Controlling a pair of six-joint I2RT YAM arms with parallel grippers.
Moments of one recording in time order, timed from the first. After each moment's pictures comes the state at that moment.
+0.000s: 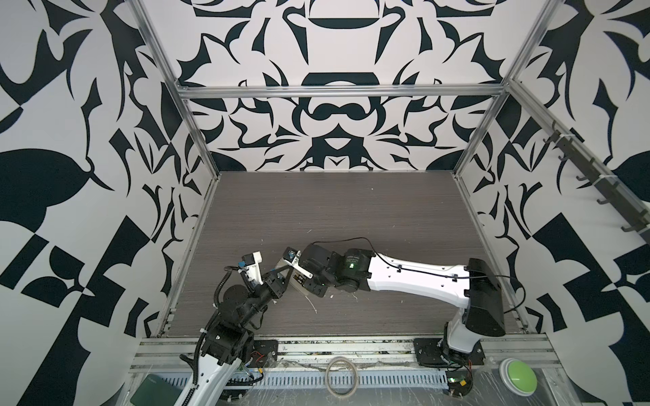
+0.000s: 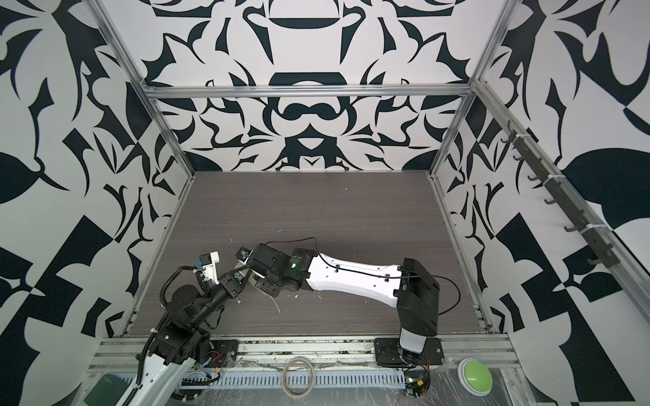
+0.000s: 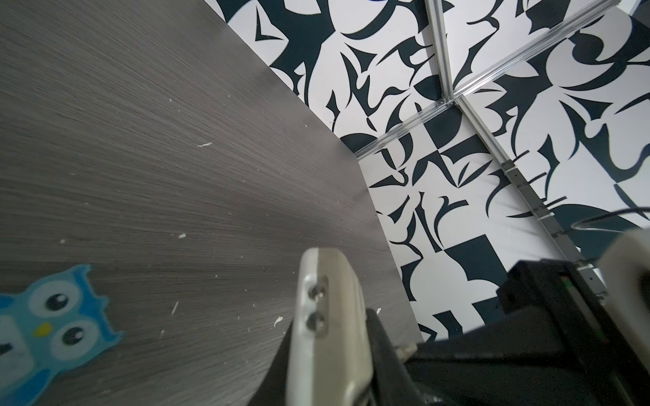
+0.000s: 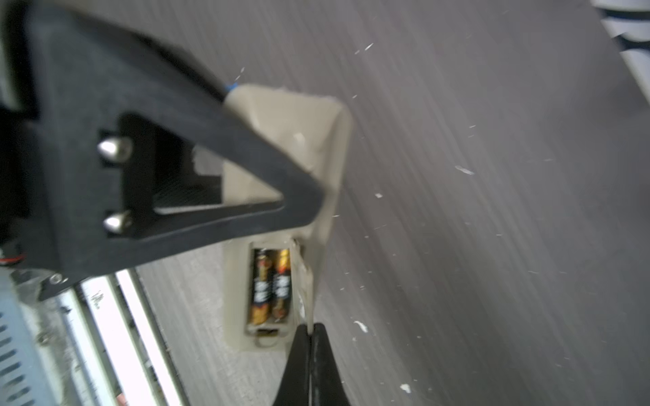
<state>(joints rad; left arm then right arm) -0.44 0.03 0.04 -0.13 0.30 -0.94 1.22 1.70 1.42 -0.65 0.19 0.05</state>
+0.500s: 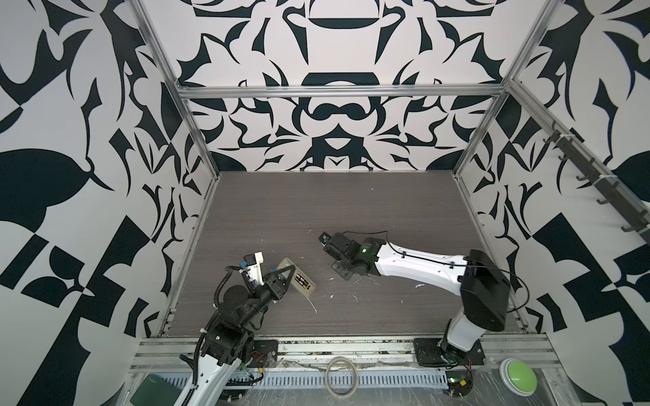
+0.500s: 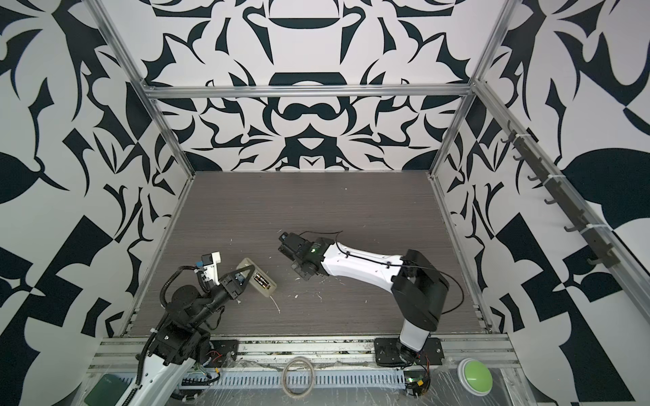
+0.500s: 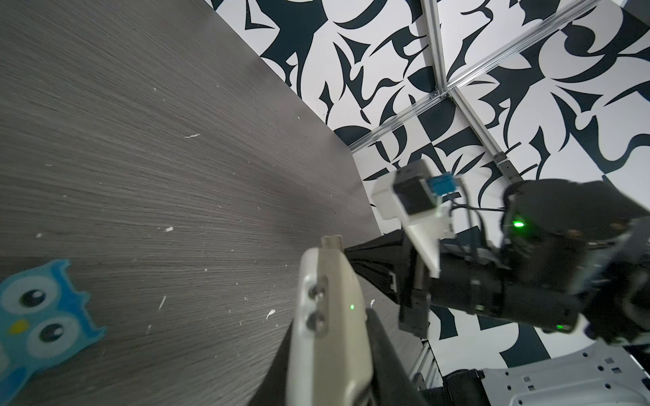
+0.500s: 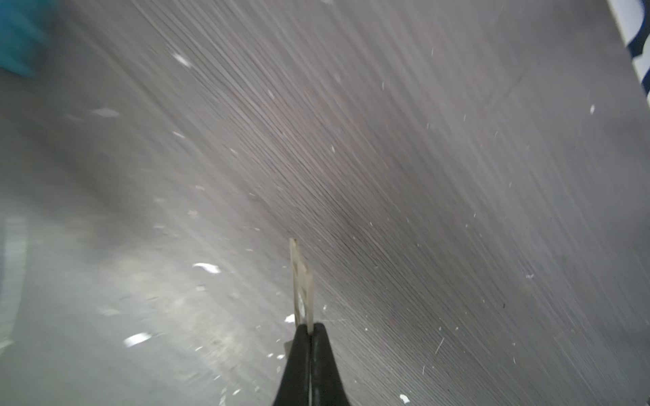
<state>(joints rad) -0.44 0.02 0.04 -0.13 0.32 -0.94 1.01 1.75 1.23 -0.70 0.35 0.10</state>
